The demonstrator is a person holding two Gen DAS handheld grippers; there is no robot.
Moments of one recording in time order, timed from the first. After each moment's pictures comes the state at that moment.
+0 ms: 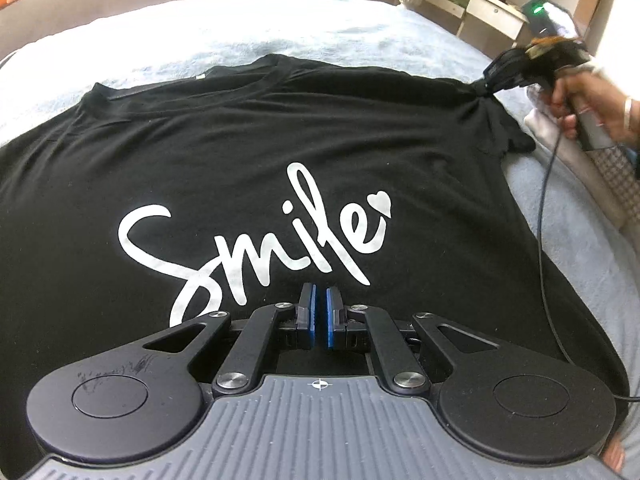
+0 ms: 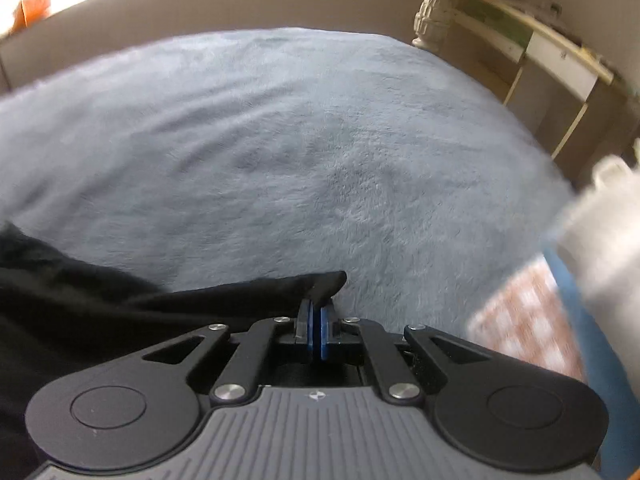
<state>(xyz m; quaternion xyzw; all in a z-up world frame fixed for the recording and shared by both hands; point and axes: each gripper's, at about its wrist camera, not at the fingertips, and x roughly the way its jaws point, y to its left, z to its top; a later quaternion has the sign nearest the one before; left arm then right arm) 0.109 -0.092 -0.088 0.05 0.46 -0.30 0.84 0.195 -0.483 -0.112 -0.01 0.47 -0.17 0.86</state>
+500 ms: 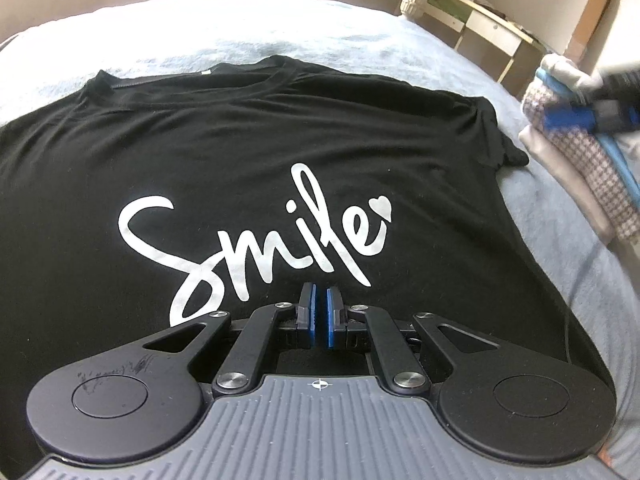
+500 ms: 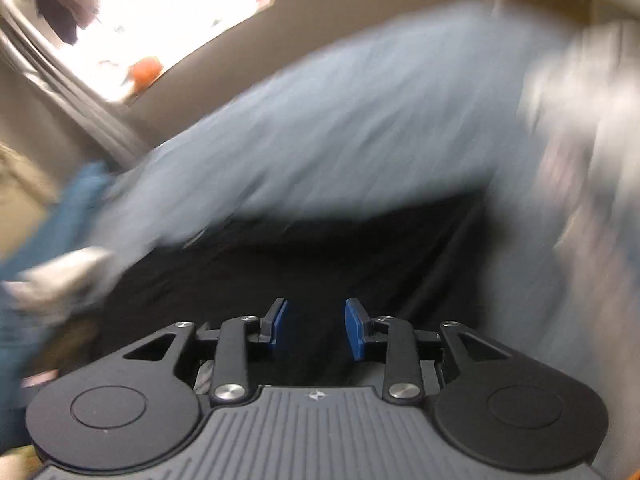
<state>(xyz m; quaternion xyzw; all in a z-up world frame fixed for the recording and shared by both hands) 0.110 -0.081 -0.090 0.02 0.46 -0.30 0.83 0.054 -0.451 -0.051 0.27 0.48 0.09 0.83</state>
